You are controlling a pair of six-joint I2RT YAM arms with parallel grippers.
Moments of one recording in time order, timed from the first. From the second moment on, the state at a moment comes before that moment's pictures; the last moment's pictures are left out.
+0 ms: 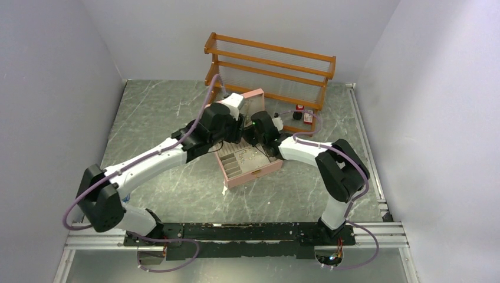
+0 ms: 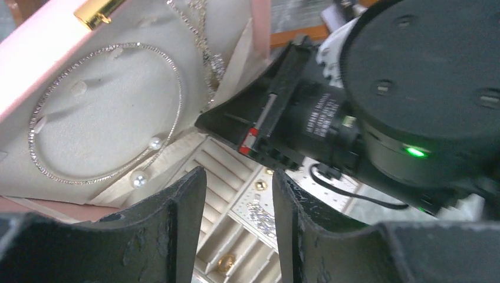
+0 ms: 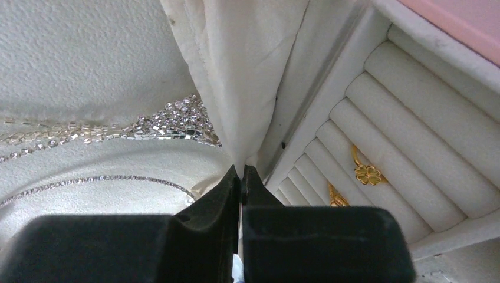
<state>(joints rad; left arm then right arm) -0.79 1.40 1.14 -0.21 -0.14 -0.24 0.67 1.77 1.02 0.13 0.17 1.48</state>
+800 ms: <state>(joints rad) -0.81 1.72 1.25 -0.17 -0.51 -0.22 0.67 1.72 0.89 0.30 0.07 1.34</state>
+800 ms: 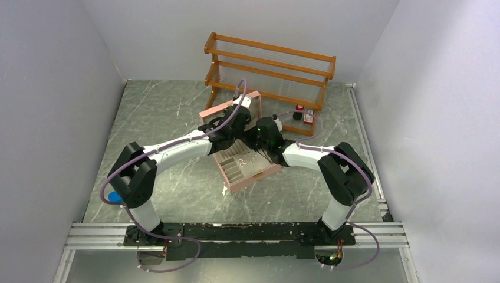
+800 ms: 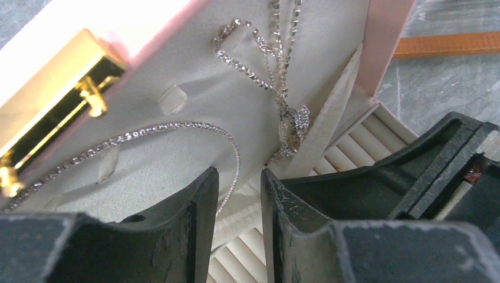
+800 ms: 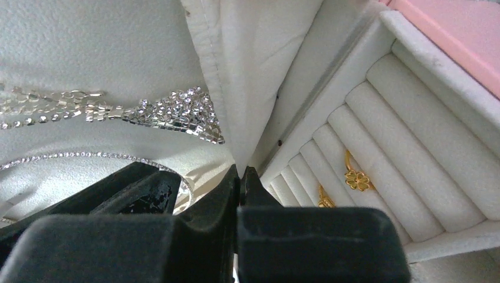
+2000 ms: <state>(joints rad) -0.80 1.54 1.20 -0.42 -0.39 -0.19 0.65 1.72 0.93 0.26 0.01 1.31</state>
